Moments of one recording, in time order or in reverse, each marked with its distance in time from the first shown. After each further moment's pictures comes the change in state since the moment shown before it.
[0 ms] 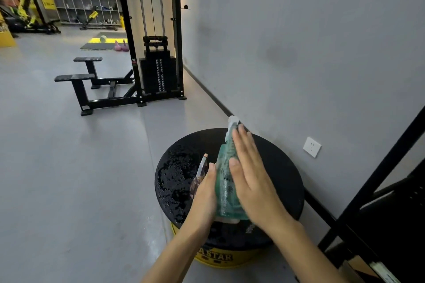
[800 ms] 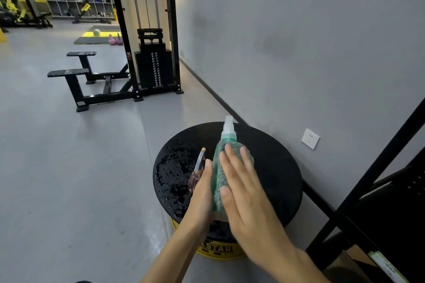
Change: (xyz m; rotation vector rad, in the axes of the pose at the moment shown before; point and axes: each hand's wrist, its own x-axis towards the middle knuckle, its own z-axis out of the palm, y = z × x) left_hand -0.010 -0.001 0.003 -0.099 -0.063 -0.005; right_hand -0.041 -0.006 0.012 -0.212 -0.077 -0.028
